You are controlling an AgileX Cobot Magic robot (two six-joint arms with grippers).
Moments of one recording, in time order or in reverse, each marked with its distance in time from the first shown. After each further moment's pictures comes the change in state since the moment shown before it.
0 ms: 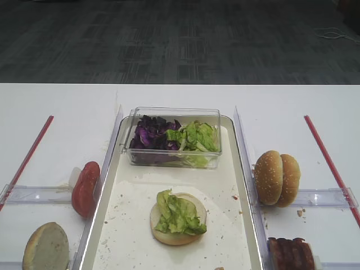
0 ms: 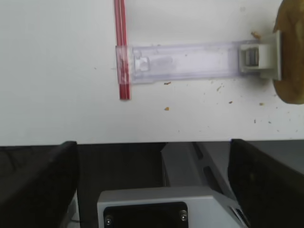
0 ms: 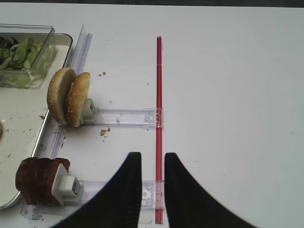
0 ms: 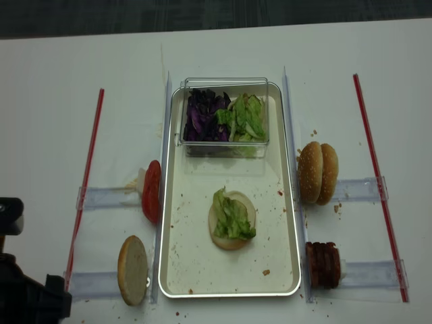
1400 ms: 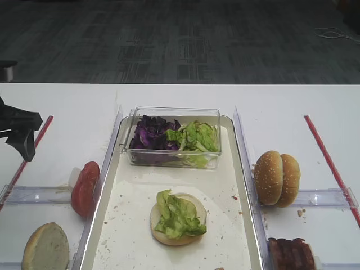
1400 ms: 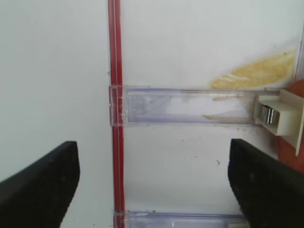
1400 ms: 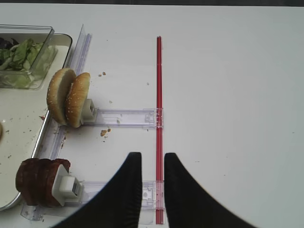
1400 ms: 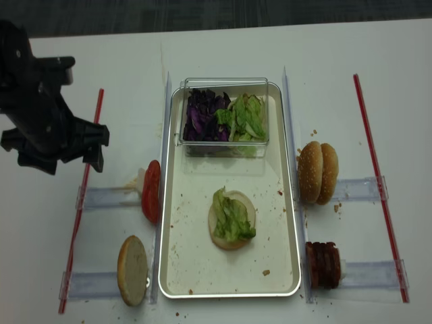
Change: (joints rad) left arm 0.000 0.842 -0.588 0.005 -0.164 -0.051; right arm 0.000 0.000 0.000 0.000 0.000 0.006
